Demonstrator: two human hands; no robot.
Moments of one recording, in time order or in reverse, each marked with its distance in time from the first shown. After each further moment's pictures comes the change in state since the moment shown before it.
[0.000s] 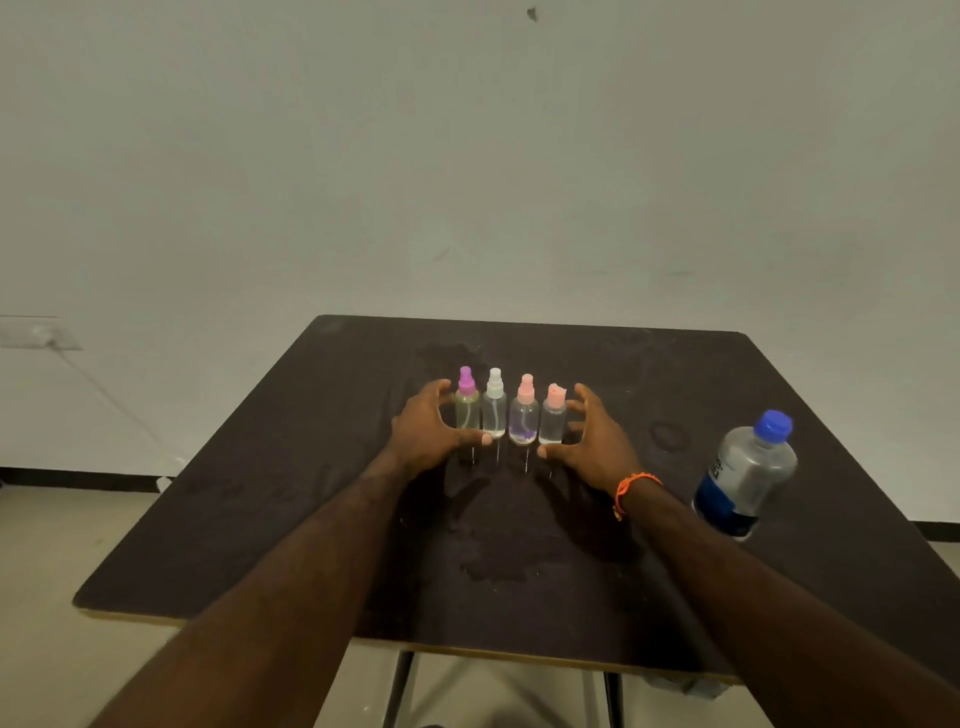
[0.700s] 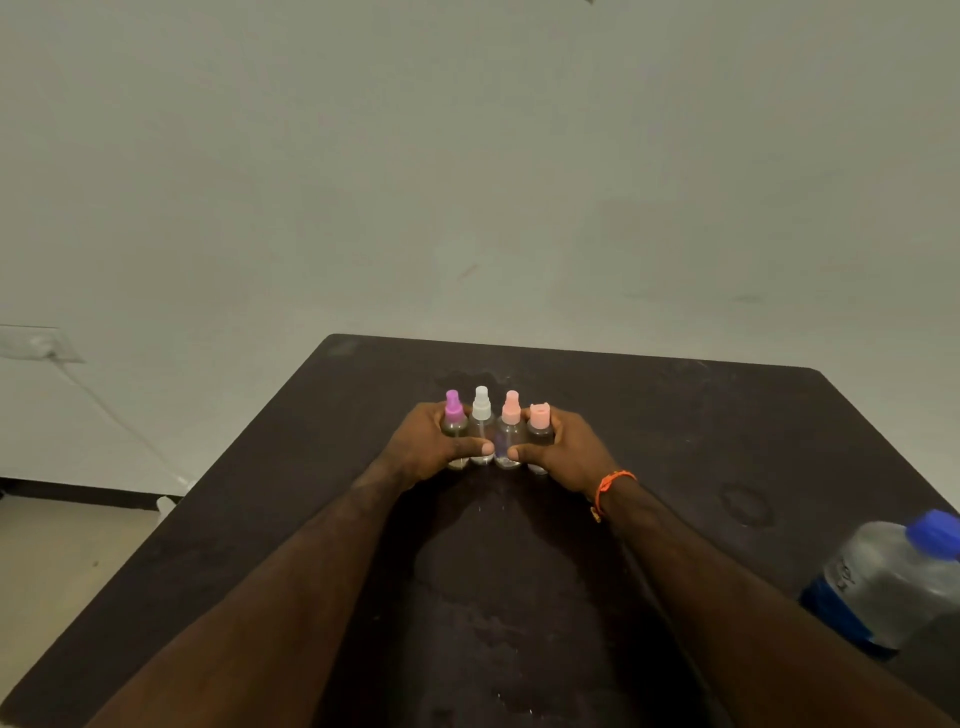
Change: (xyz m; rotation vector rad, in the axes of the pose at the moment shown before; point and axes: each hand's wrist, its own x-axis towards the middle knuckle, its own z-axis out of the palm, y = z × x) left_hand 0.083 -0.034 -0.028 -0.209 -0.167 0.073; right_hand 0.105 -0.029 0.064 0.088 -0.162 -0.126
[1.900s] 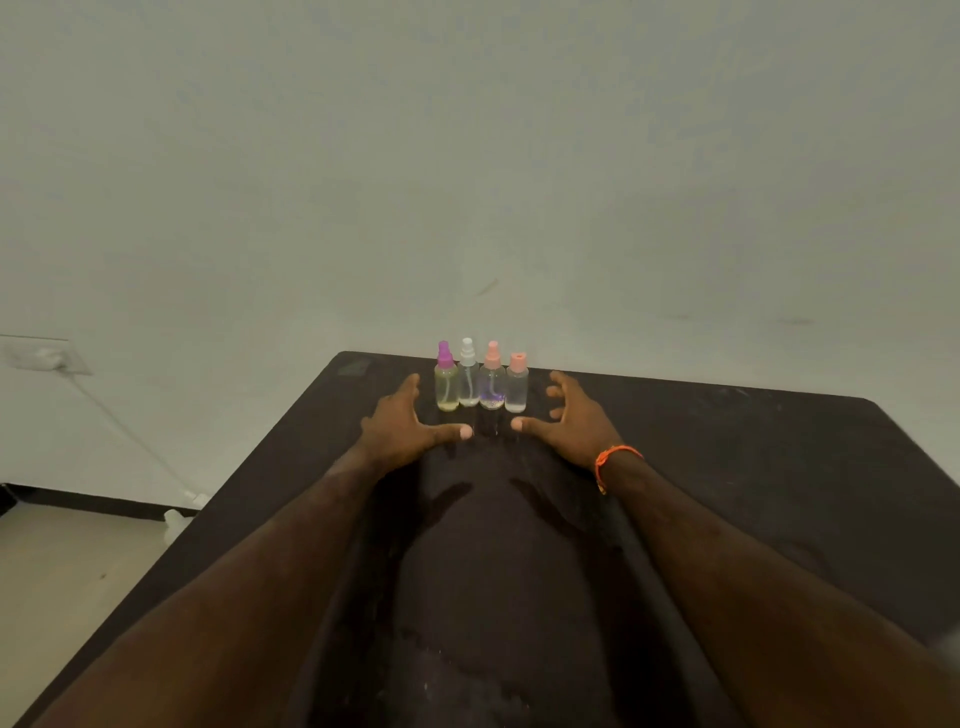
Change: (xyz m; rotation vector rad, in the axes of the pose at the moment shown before) left_hand 0.058 -0.025 -0.064 0.356 0.197 -0.198; right_hand 0.090 -0.006 -0.005 -0.047 0.043 0.084
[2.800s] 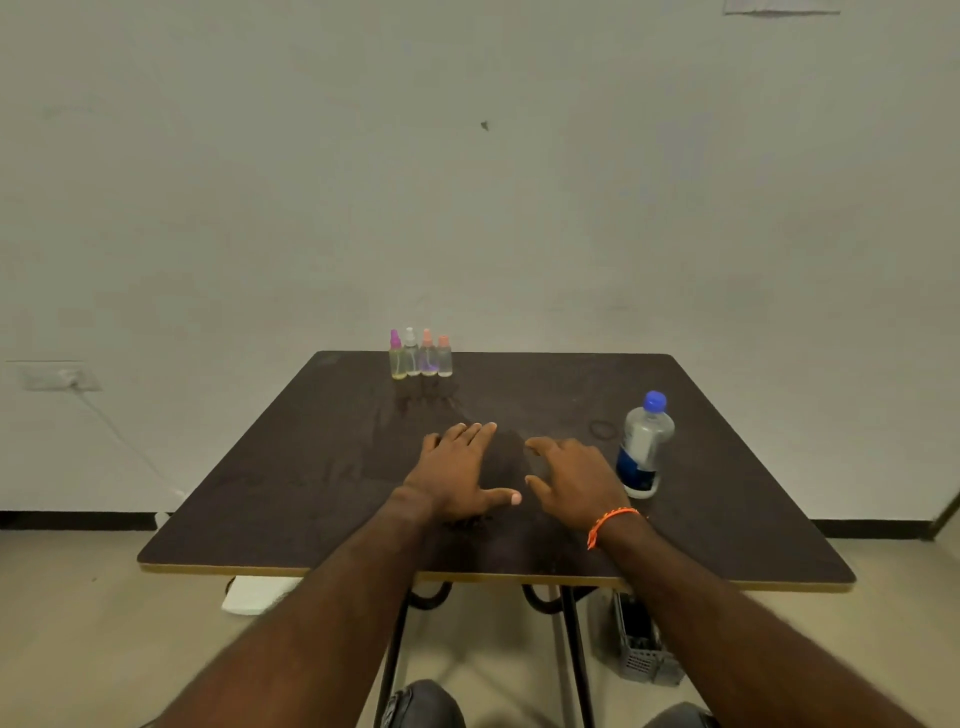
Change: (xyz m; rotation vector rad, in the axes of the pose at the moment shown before) left_hand -0.305 0.123 0.064 0.575 -0.178 0.500; right_hand -0.350 -0.001 -0.072 -0.732 0.170 -0.256
